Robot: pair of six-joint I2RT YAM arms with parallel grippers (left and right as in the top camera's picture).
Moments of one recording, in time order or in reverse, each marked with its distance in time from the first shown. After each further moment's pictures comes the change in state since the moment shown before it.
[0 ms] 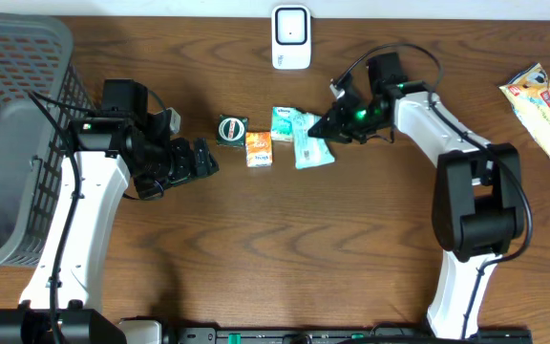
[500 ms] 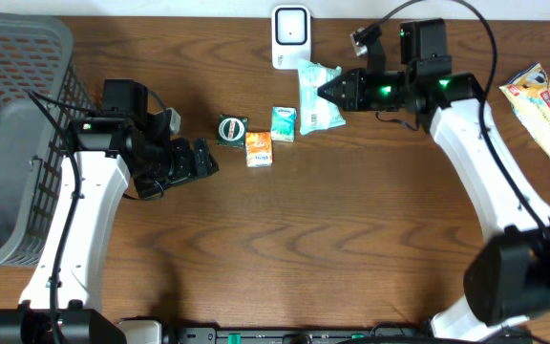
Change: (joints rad) left arm 0.000 0.000 0.000 0.000 0.000 0.000; right arm 0.017 -0.364 0.006 0.042 0.079 0.024
